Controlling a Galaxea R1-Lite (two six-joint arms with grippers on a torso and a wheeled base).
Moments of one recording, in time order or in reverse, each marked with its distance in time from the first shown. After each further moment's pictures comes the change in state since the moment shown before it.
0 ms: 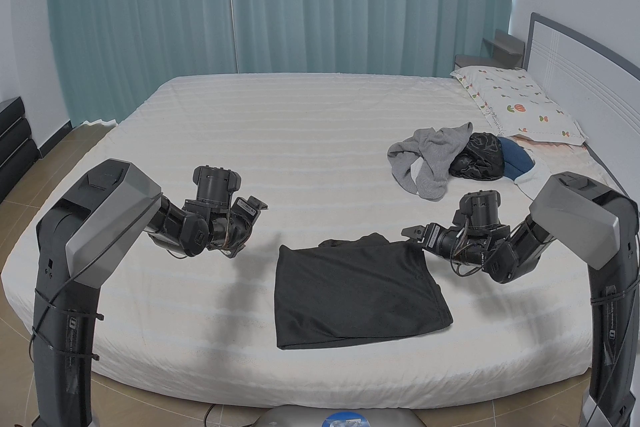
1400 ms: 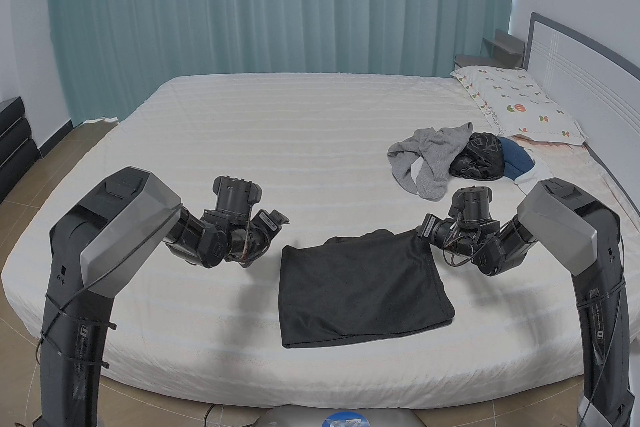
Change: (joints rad) left arm -0.082 0.042 -0.012 -0.003 0.001 0.140; right arm -0.023 0.098 -0.169 0.012 -0.045 0.001
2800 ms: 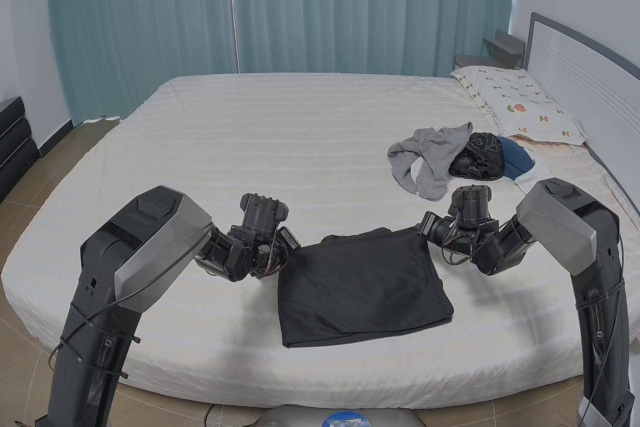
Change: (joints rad) left arm -0.049 0.103 -0.087 0.033 0.100 0.075; right arm -0.002 0.004 -0.014 -0.008 -0.009 0.019
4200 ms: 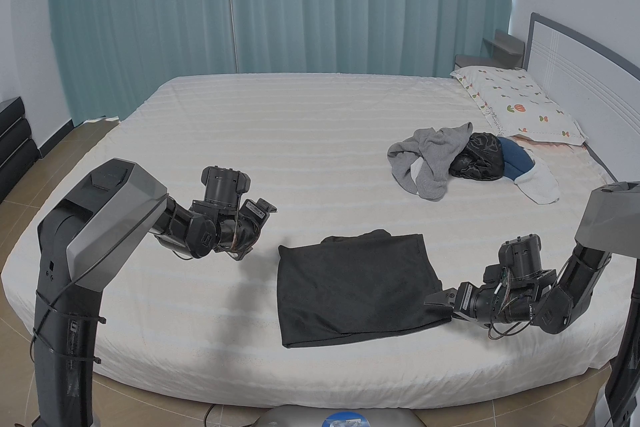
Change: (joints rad) left arm 0.101 -0.155 0.101 -0.008 -0.100 -0.208; right arm 0.043 -0.416 0.867 -0.148 0.206 0.055
